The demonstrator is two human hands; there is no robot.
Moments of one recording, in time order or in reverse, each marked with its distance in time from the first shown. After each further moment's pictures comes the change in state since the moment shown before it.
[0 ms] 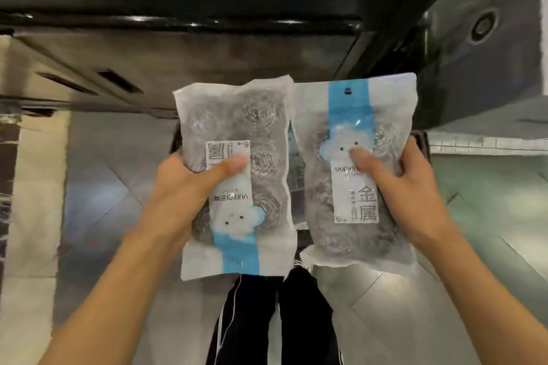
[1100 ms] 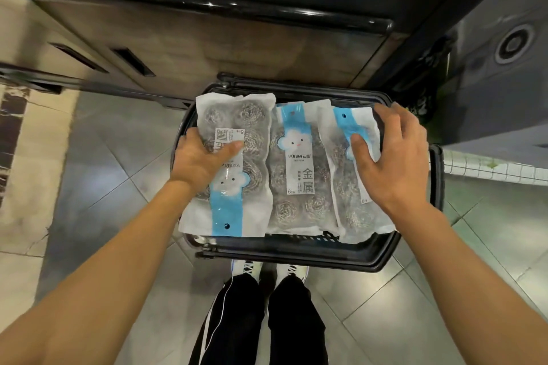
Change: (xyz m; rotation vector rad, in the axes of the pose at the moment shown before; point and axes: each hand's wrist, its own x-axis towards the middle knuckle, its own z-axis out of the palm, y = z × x) left_hand 0.124 -0.089 -0.030 0.499 0.128 0.078; right_hand 0.065 0.037 0.031 -0.896 0.207 -0.481
